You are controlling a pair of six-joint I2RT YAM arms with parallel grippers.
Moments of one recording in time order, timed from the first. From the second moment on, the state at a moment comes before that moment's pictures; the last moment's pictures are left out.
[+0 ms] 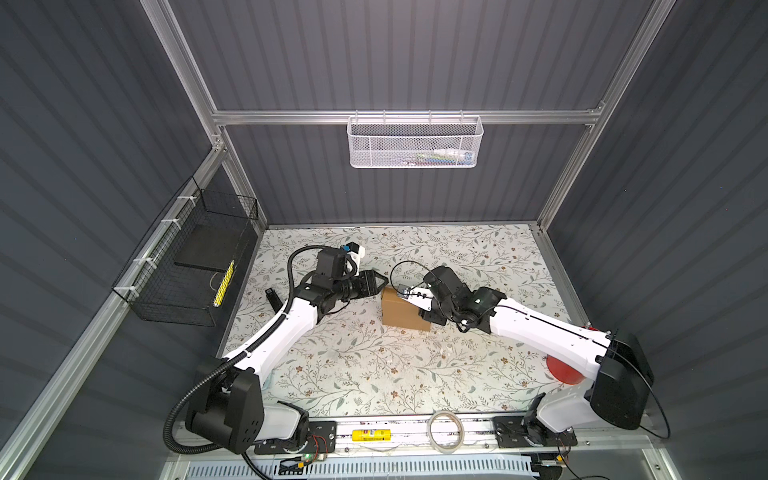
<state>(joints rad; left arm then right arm) -0.40 1.38 1.00 -0.26 0.50 -0.56 0.83 1.47 1.13 -0.51 0.21 -0.61</state>
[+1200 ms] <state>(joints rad) -0.39 1.40 0.89 -0.11 0.55 -0.61 0.83 1.48 1.14 -0.52 0.21 -0.61</state>
